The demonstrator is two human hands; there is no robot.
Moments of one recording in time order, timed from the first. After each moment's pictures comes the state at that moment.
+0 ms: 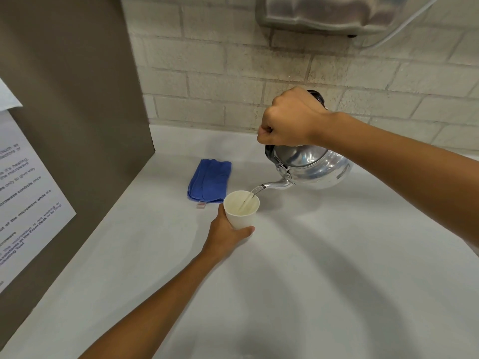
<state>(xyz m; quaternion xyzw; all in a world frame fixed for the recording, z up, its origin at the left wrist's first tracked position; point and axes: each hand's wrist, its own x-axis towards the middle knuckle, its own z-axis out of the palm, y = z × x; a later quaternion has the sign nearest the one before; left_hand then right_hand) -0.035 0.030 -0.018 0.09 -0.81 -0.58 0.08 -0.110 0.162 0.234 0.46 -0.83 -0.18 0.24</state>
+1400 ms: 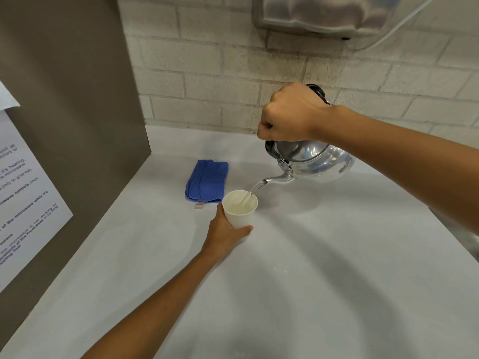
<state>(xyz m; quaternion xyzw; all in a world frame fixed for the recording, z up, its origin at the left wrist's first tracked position) -0.032 0.031 -0.015 0.09 -0.80 -0.59 0.07 -0.106 0.163 0.245 0.46 -0.83 -0.21 0.24</state>
